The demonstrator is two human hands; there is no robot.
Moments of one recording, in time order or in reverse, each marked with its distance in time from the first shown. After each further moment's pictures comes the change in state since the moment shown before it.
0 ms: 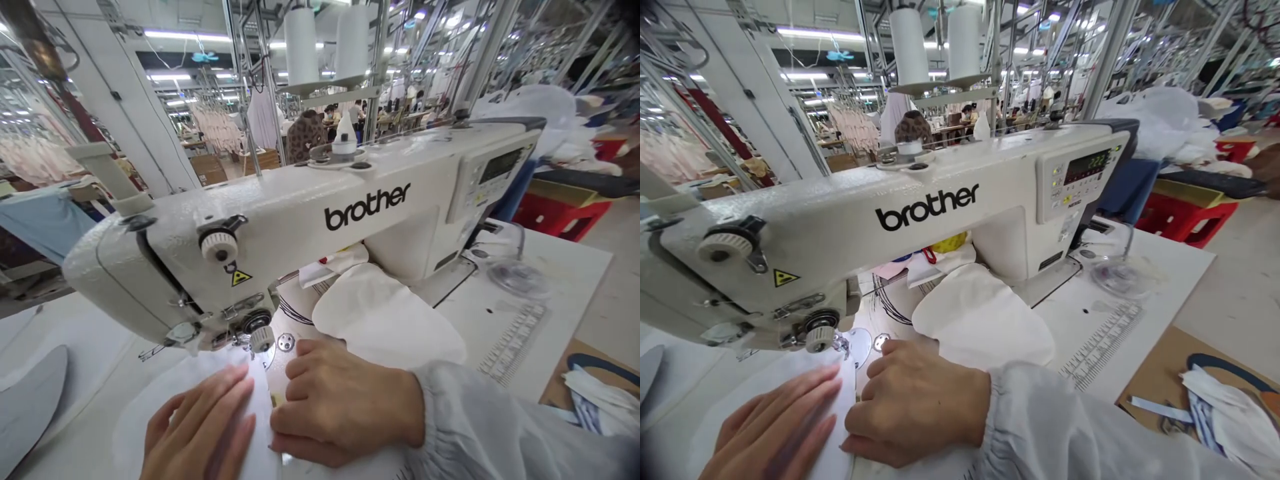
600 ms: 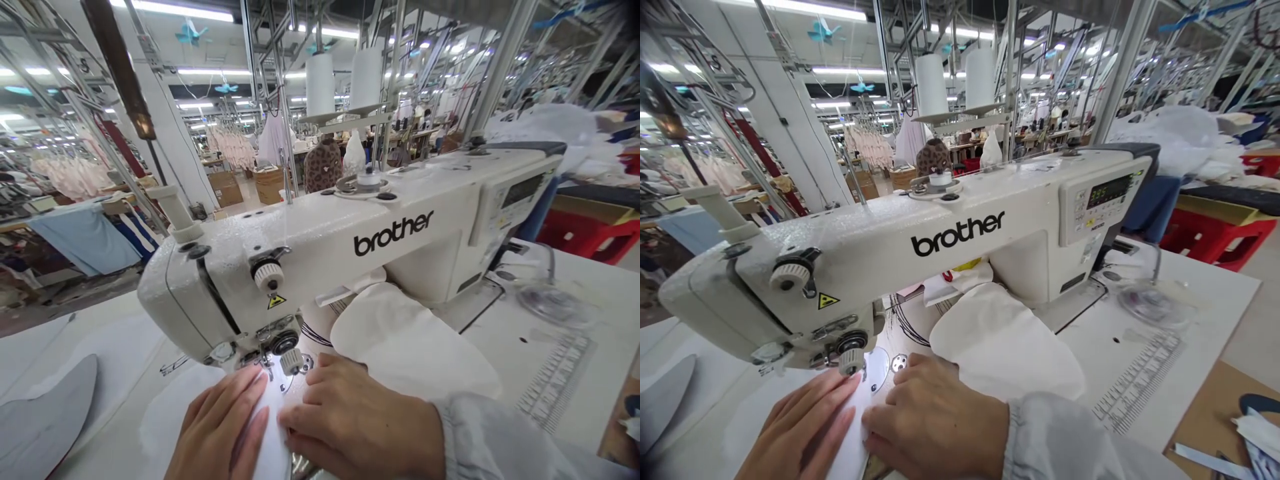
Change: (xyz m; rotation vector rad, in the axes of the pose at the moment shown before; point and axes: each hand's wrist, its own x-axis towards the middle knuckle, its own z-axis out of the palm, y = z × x) left_hand 0.016 -0.025 0.006 0.192 0.011 0.216; right_hand 0.005 0.001 0.010 0.009 -0.006 0.173
